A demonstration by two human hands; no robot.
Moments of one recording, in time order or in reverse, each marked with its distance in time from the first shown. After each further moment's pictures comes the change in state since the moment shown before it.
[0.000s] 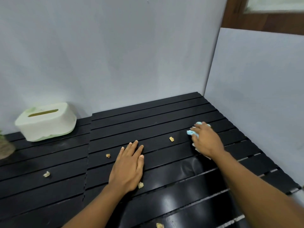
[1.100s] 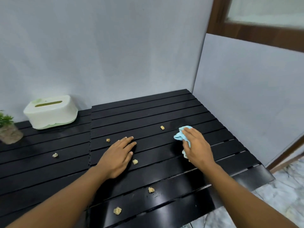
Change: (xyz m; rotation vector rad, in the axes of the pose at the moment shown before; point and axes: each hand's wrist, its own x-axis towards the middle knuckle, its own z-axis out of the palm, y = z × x) left_hand -0.038 -0.018 -0.037 0.104 -0.173 0.245; right_hand -0.115 -0.035 -0.030 0.168 0.115 -0.023
